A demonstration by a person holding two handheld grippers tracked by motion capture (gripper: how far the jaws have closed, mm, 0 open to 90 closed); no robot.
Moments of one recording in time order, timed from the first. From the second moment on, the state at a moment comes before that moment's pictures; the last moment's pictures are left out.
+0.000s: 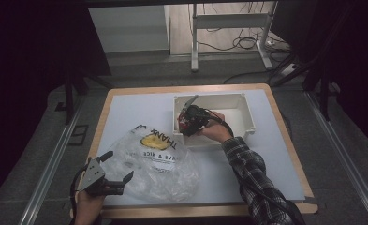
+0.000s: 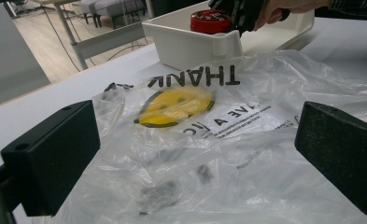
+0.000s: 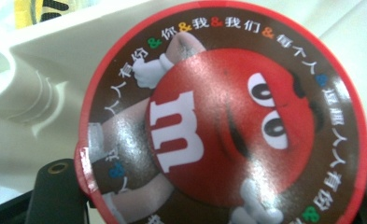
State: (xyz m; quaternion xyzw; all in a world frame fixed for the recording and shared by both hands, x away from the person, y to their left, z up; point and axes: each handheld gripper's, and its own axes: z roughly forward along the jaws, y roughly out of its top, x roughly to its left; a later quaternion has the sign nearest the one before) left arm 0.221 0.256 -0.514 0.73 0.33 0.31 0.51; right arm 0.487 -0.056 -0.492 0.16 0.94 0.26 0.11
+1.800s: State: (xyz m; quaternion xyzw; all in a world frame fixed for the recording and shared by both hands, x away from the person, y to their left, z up) left arm 0.221 0.255 -0.514 0.74 0.33 0.31 0.50; right arm 0.497 -0.058 -0.507 0.15 0.95 0.27 0.07
